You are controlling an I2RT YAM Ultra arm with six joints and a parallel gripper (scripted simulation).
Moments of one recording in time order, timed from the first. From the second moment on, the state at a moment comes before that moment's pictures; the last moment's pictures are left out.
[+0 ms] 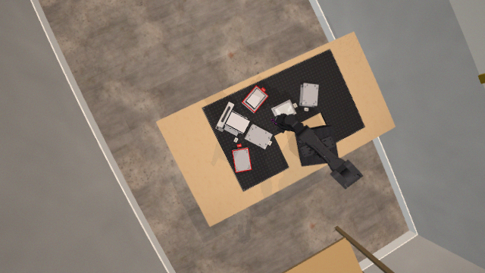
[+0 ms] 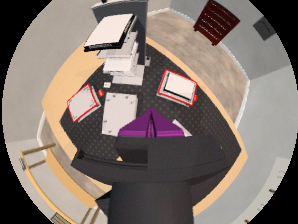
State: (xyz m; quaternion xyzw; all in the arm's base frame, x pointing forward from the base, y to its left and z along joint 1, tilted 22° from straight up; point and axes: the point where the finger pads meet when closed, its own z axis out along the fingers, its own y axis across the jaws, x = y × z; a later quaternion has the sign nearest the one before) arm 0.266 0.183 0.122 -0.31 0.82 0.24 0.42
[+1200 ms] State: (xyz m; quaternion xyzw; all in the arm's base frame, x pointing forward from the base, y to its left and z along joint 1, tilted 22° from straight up) arm 0.287 0.146 0.104 -0.54 0.76 0.17 0.30
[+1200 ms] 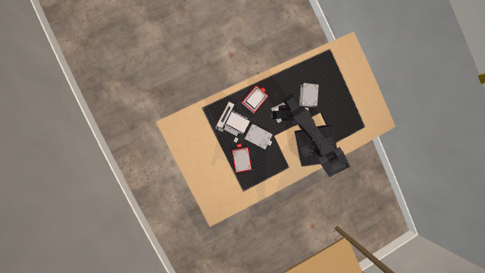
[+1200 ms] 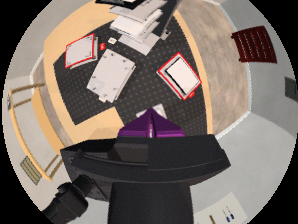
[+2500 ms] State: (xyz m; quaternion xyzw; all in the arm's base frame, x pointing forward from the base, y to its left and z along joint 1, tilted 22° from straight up) arm 0.287 0.121 0.092 -0.71 0.68 0.10 0.16
